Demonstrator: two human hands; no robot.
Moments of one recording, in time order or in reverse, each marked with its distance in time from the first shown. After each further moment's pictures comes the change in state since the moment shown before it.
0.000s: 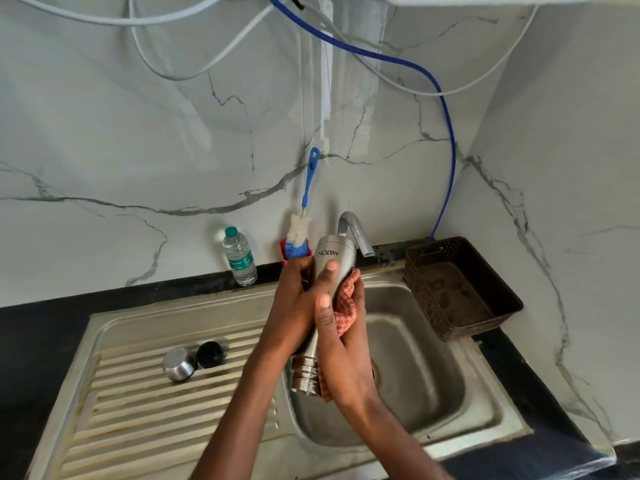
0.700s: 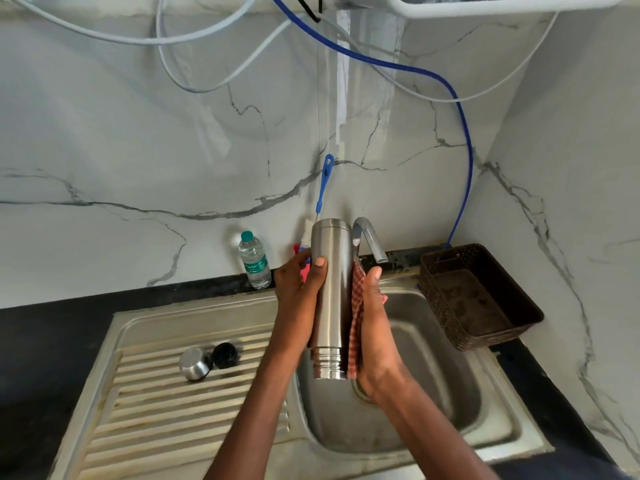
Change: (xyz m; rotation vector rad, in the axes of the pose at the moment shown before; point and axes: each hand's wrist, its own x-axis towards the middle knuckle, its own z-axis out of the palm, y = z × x) left_hand 0.014 -0.022 -0.012 -0.025 0.118 -0.115; right_hand 0.032 -0.023 -0.012 0.492 -0.236 0.263
